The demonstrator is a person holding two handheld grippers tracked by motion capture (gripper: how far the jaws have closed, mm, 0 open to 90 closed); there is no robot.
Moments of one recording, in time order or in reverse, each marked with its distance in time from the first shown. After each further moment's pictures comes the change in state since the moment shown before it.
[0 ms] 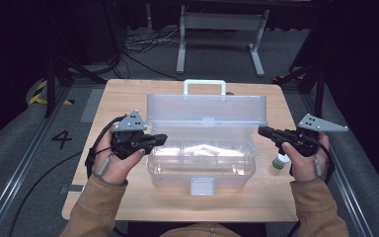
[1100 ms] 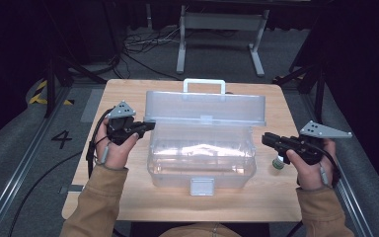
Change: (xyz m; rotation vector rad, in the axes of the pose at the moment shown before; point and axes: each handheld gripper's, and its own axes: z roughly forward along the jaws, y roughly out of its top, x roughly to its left) left arm 0.051 -0.015 0.020 -0.089 0.090 -0.129; right arm 0.009 -0.008 -0.017 0.120 -0.095 0.020
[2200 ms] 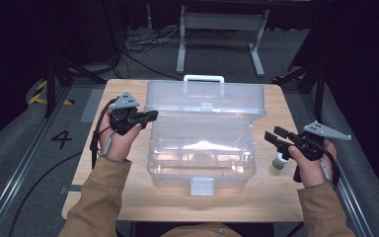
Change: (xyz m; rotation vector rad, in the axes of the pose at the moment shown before) left arm 0.009 0.018 0.010 -0.014 0.007 0.042; right arm -0.025 -0.015 0.014 -0.113 -0.120 0.046
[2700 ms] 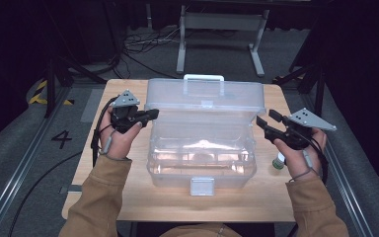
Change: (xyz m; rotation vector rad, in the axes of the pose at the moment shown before) left arm 0.002 0.003 0.002 -0.005 -0.009 0.000; right arm 0.026 0.030 0.027 -0.083 -0.129 -0.137
